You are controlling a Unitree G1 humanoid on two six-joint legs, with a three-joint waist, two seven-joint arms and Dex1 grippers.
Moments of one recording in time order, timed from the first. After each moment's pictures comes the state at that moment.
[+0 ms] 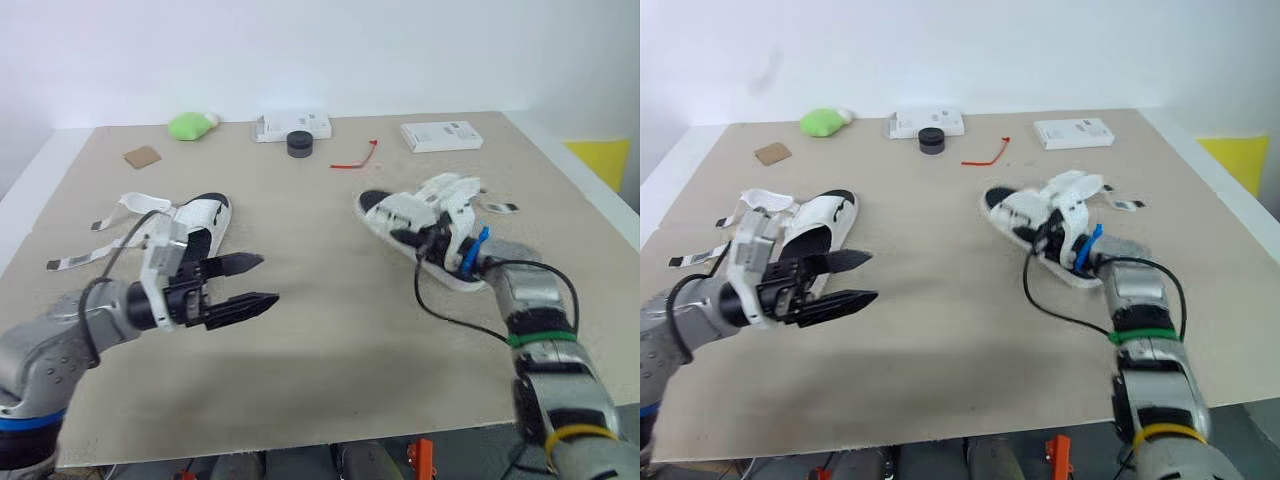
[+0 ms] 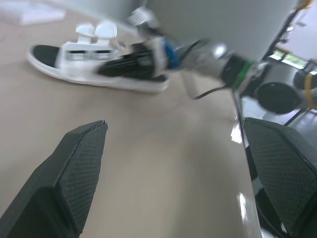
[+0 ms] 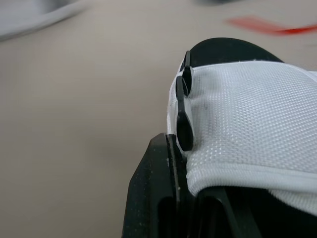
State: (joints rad) left arm -0.16 0.78 0.28 -0.46 -1.05 0.80 -0.89; right arm -0.69 -0.61 0.03 0.50 0.25 0.26 1.16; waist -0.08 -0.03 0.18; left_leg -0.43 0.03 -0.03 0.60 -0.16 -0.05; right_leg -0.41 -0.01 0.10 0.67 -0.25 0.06
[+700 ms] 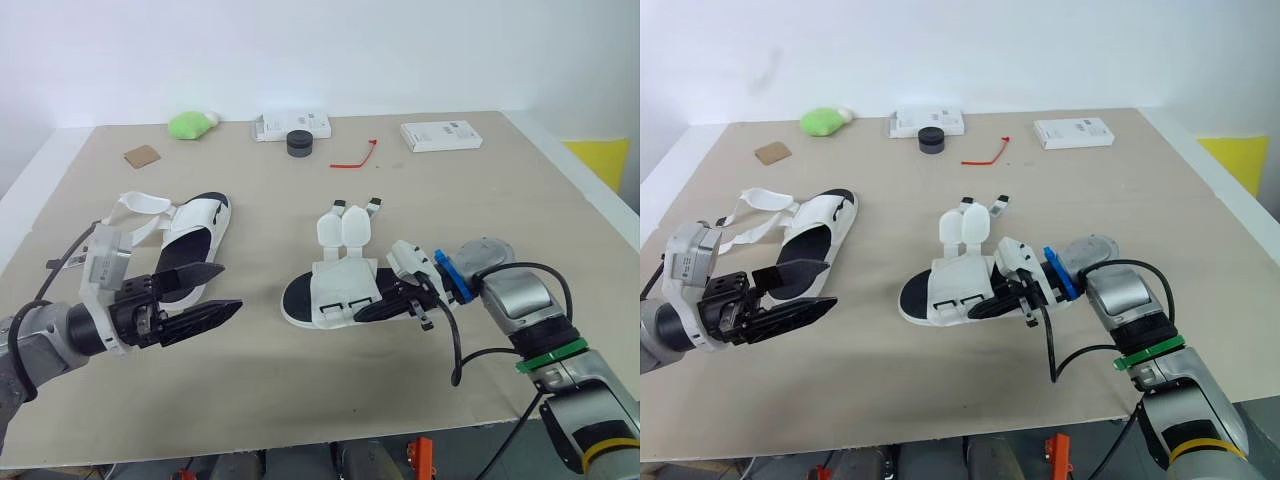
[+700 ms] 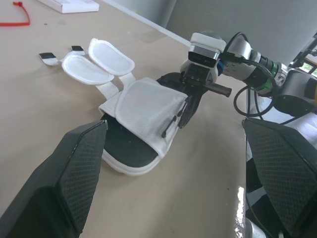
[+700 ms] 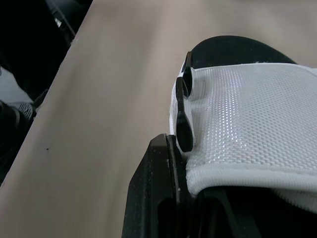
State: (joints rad) left arm 0.02 0.83 0.46 -0.56 -1.21 0.83 -0.80; right arm -0.68 -0.69 0.34 0.22 0.33 0.25 1.55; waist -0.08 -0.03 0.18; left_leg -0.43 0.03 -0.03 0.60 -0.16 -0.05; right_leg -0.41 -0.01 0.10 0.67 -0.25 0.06
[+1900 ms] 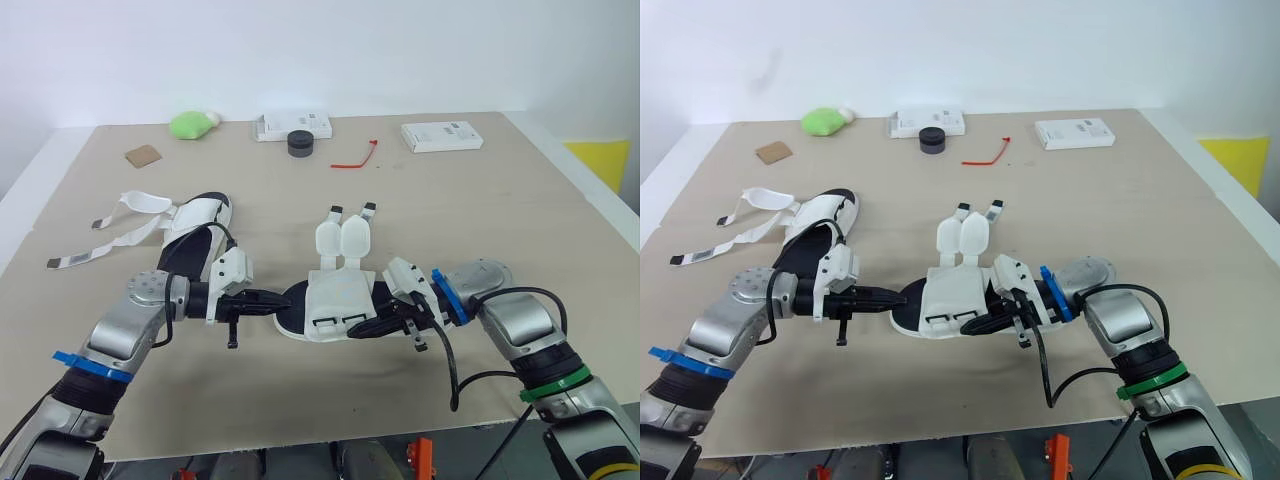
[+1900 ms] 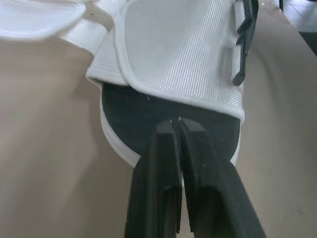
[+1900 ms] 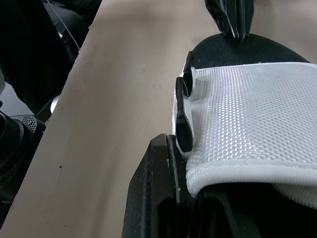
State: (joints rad) left arm -0.44 0.63 -0.20 0.04 -0.39 0.28 -1.21; right arm -0.54 -0.68 0.30 0.03 0.34 0.35 1.47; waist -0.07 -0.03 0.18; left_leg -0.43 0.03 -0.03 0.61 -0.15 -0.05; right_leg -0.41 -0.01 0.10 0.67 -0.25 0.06
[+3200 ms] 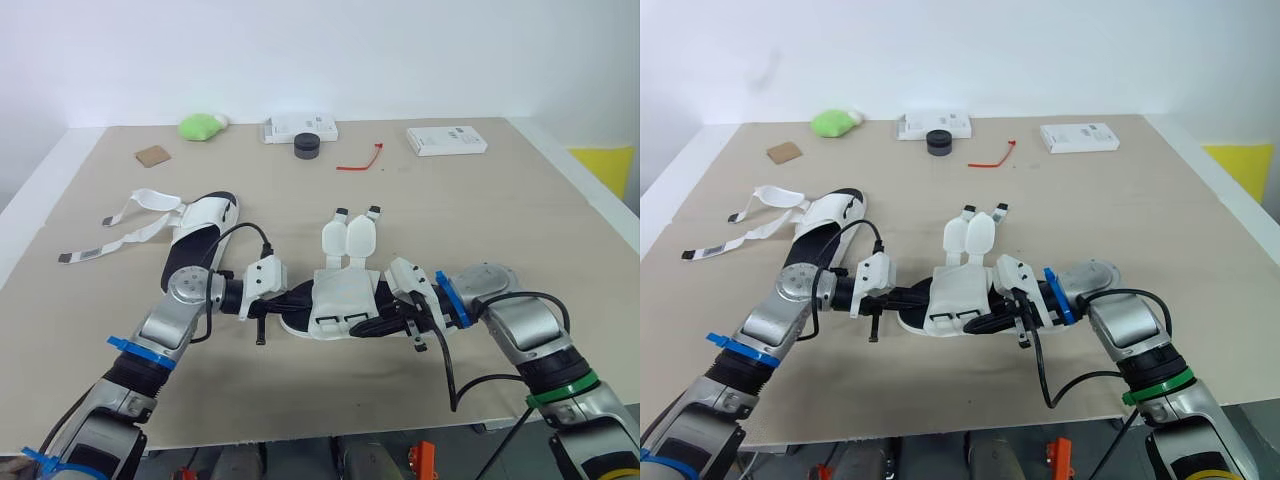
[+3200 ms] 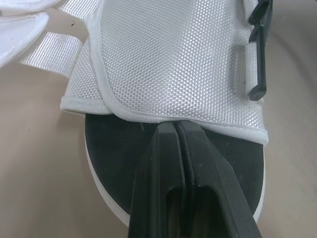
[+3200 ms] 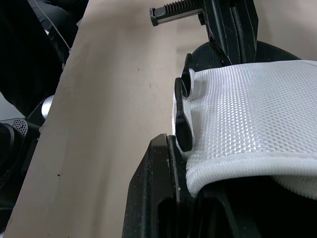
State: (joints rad) left arm -0.52 0.48 -0.30 0.19 -0.18 0.07 -1.21; right arm -0.51 -0.70 0.28 -0.02 0.34 0.41 1.42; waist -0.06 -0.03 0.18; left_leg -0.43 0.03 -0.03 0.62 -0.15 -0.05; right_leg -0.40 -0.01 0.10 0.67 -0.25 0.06
